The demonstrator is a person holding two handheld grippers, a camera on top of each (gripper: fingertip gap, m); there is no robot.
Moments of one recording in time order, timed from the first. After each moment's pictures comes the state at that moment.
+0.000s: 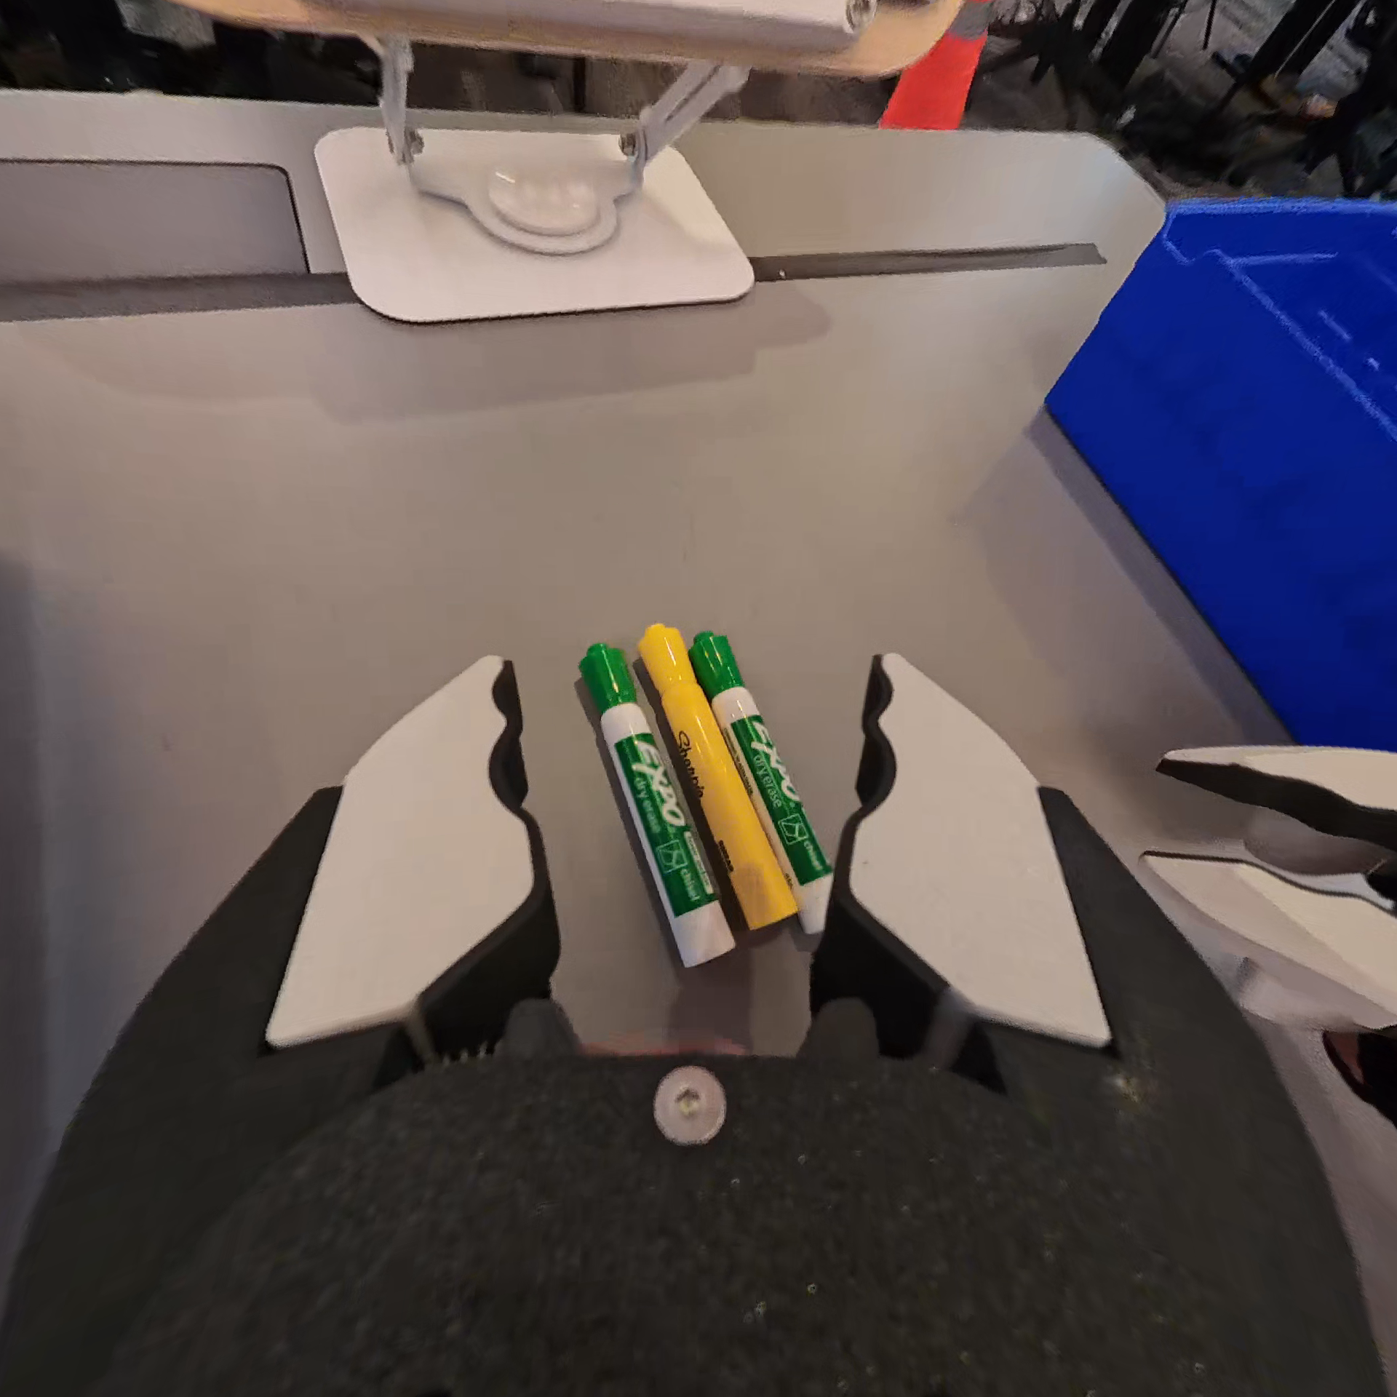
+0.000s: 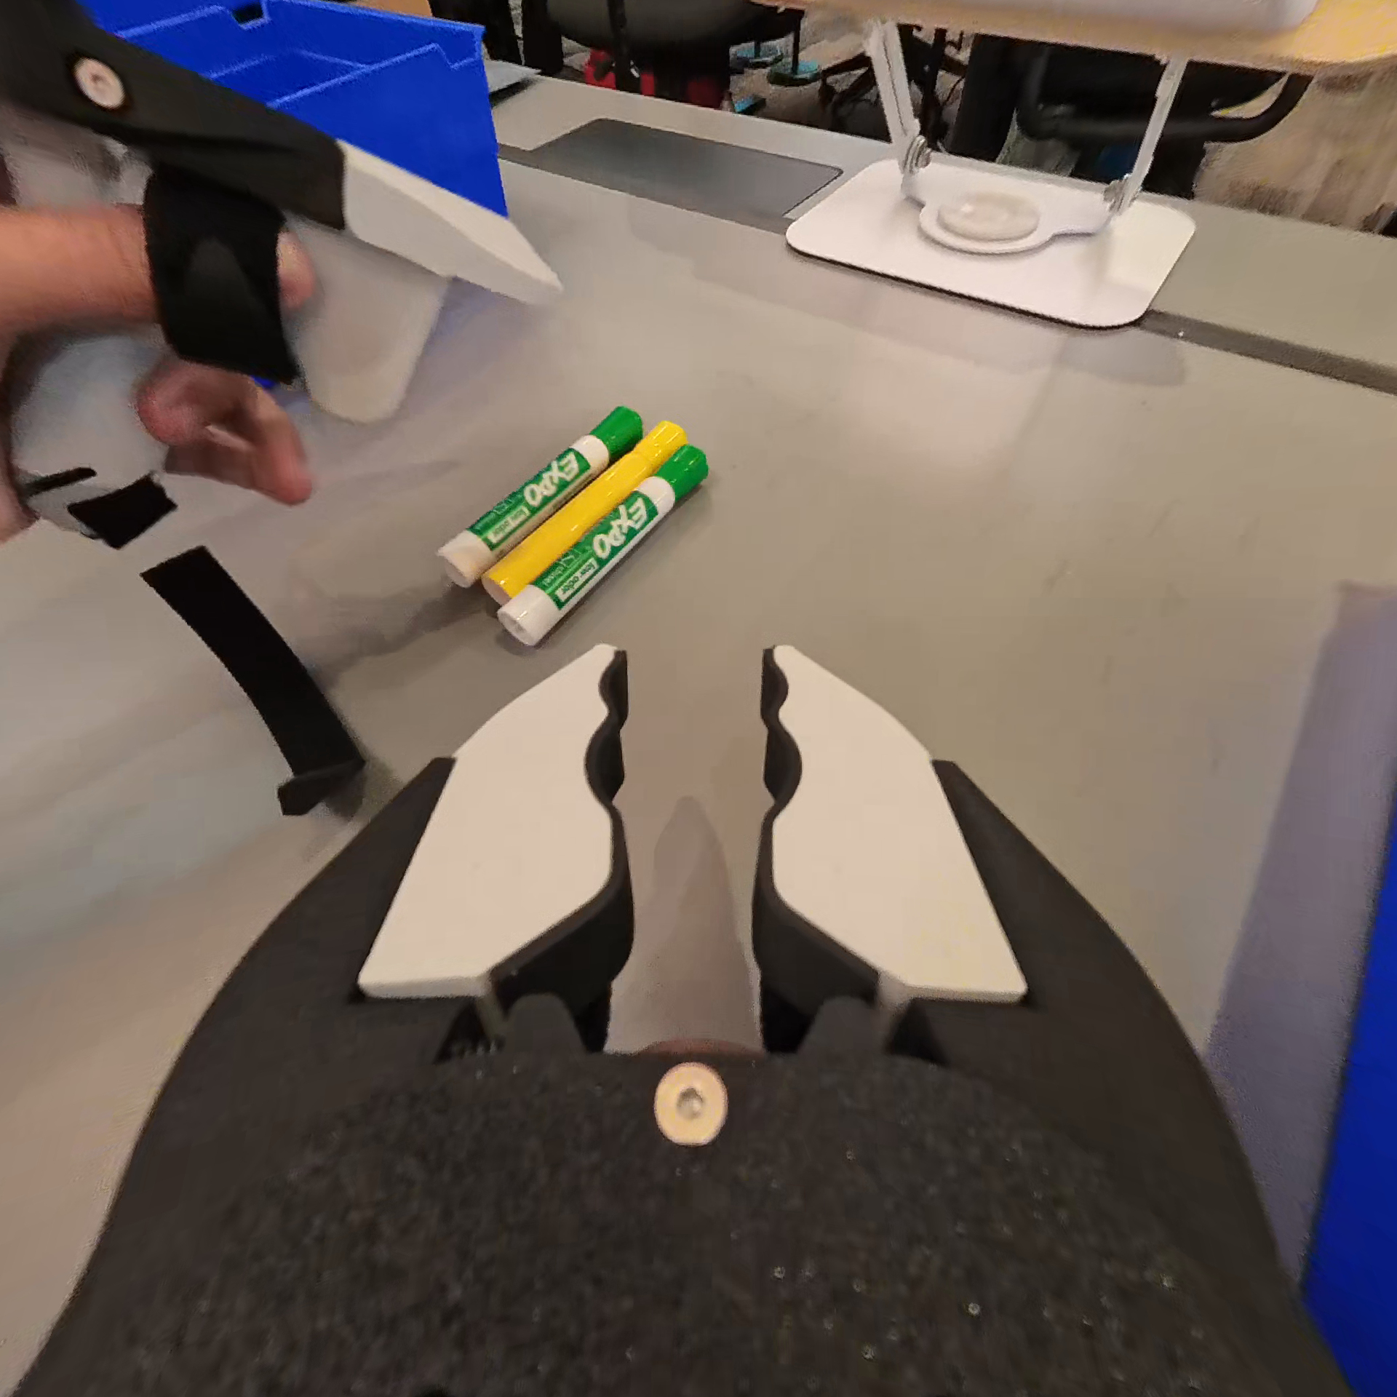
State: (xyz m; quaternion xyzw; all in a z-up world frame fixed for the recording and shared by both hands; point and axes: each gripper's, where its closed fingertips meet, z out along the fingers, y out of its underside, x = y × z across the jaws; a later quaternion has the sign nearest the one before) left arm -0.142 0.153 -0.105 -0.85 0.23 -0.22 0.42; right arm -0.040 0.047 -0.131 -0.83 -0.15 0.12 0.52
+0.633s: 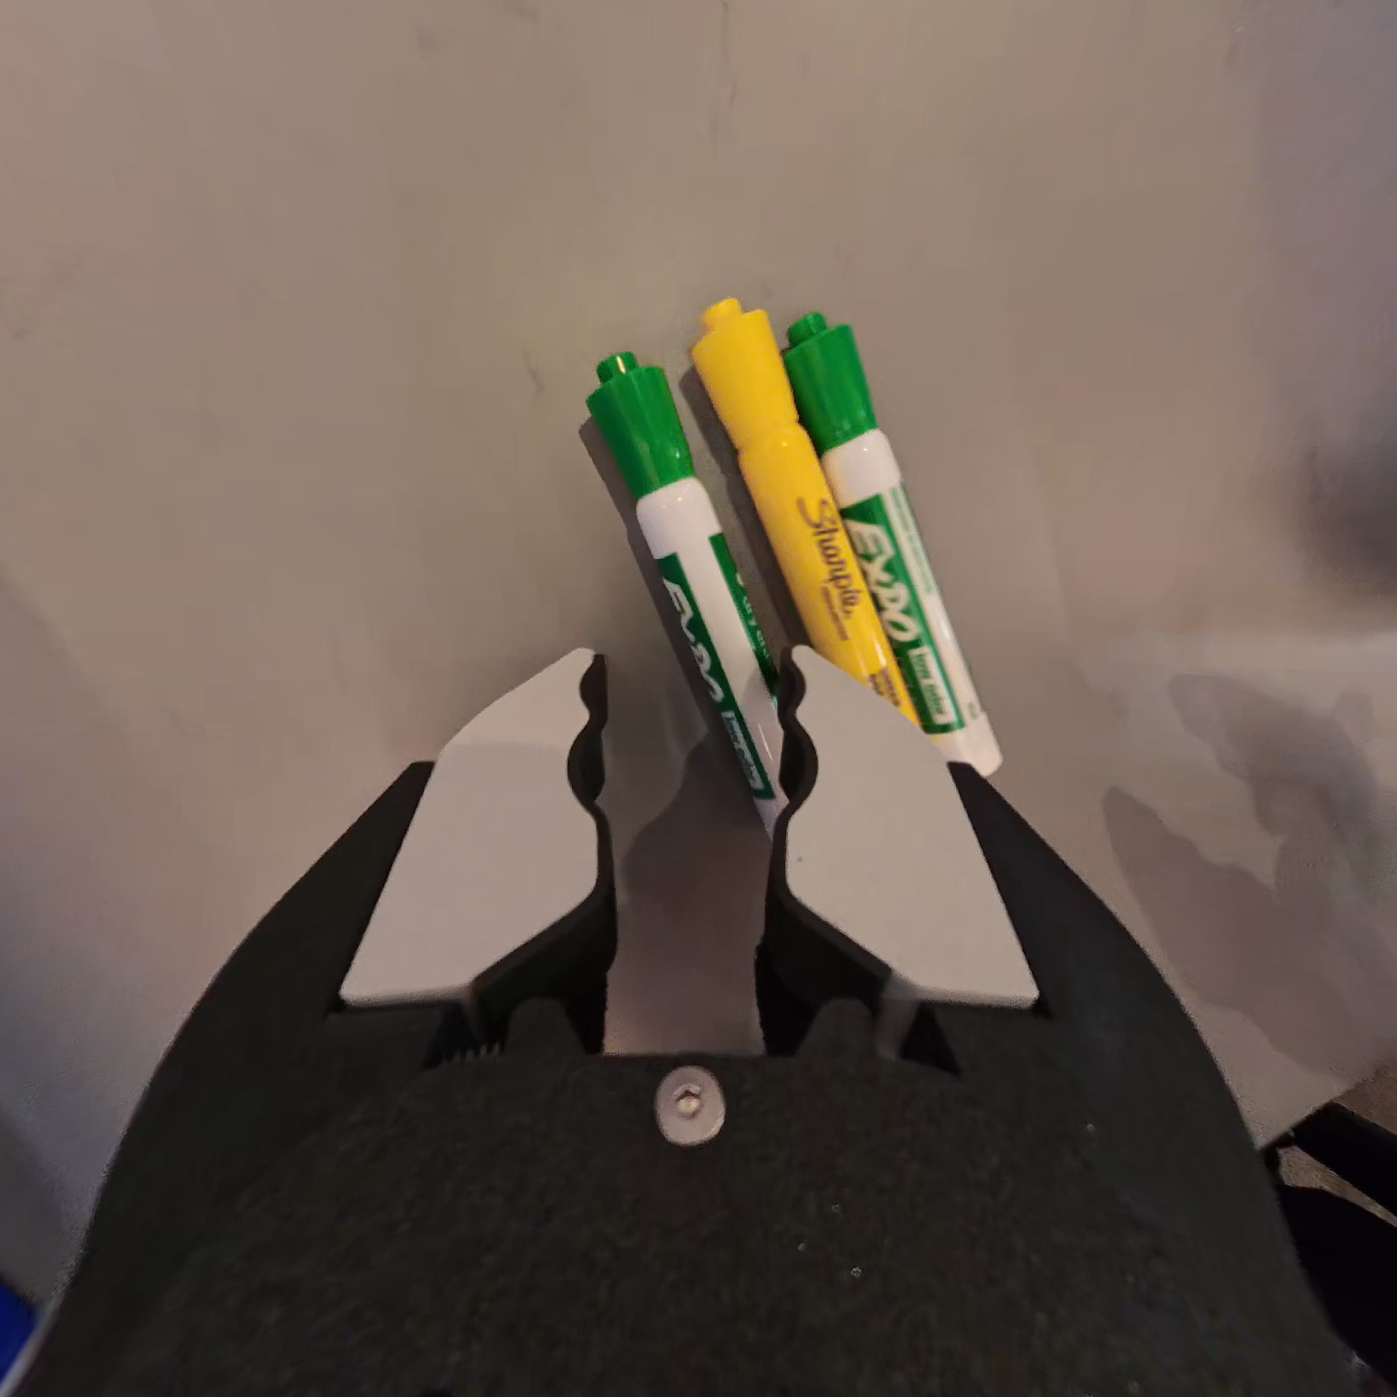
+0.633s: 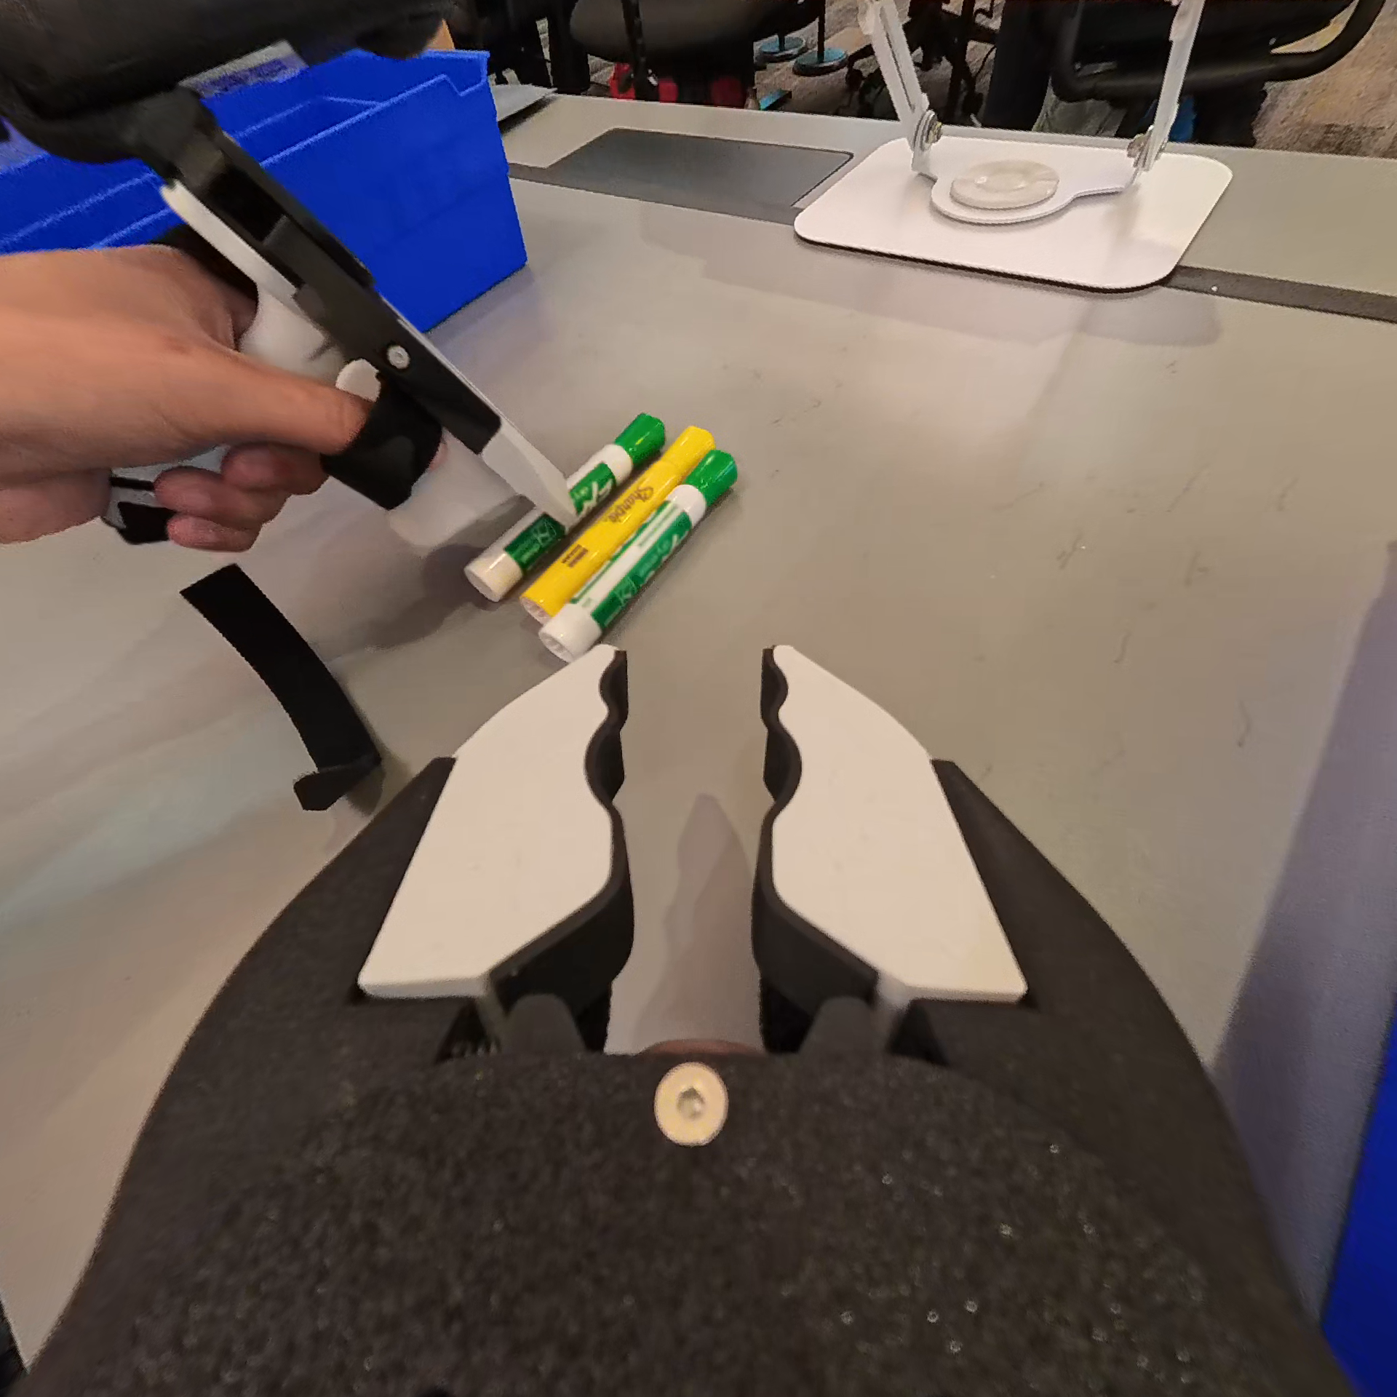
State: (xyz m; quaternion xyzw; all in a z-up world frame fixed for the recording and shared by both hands) left arm -0.152 0.136 -0.190 -0.93 0.29 -0.17 0.15; right arm -0.033 0.045 -0.131 -0.83 -0.13 0.16 0.51
